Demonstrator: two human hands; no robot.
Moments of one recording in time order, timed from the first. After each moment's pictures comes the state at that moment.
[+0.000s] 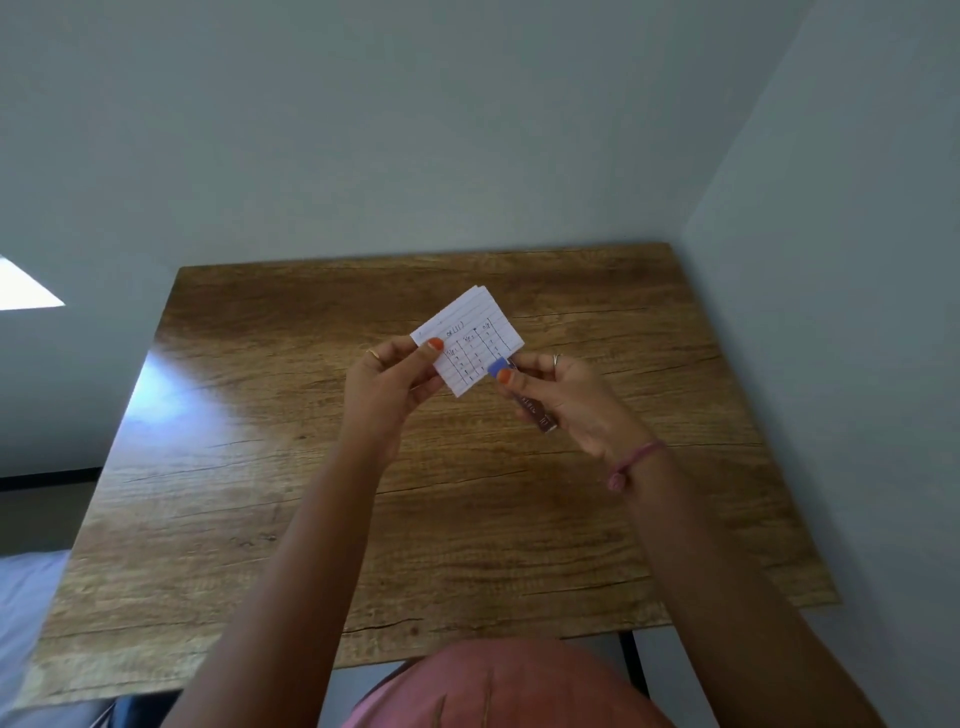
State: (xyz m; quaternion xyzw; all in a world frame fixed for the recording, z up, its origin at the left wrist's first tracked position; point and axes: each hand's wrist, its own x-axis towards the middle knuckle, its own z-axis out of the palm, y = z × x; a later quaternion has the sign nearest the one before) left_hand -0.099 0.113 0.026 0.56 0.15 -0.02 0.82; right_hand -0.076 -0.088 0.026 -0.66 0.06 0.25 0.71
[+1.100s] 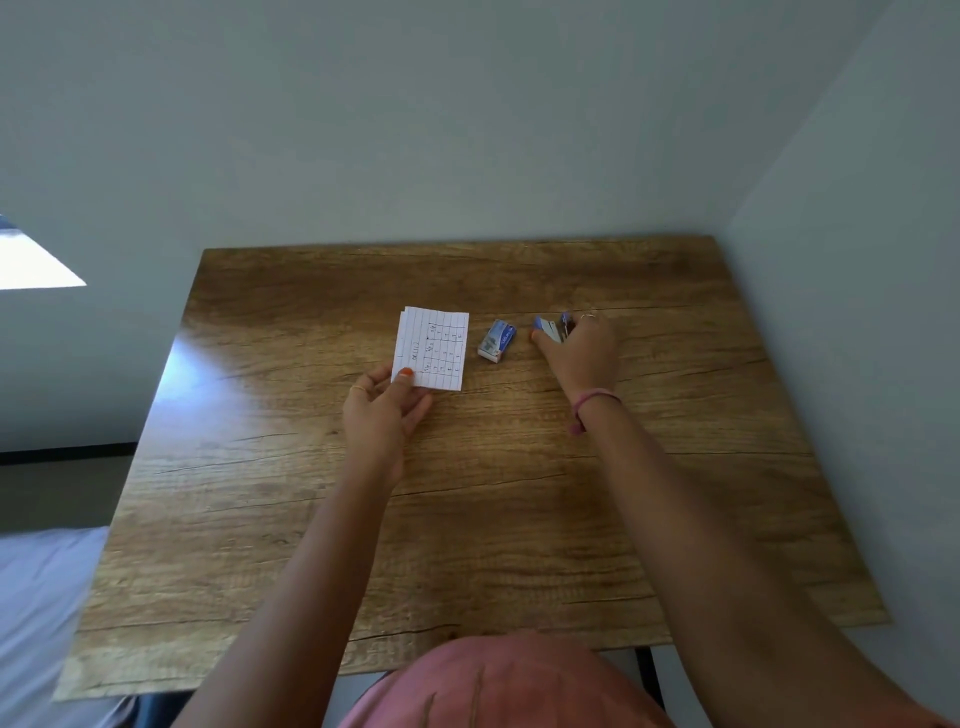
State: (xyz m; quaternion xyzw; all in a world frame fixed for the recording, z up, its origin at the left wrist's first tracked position) left_hand -0.100 0.152 -0.027 0.50 0.32 0.04 0.81; right_hand 0.001 -0.047 -0.036 -0.94 0.12 -0.01 0.32
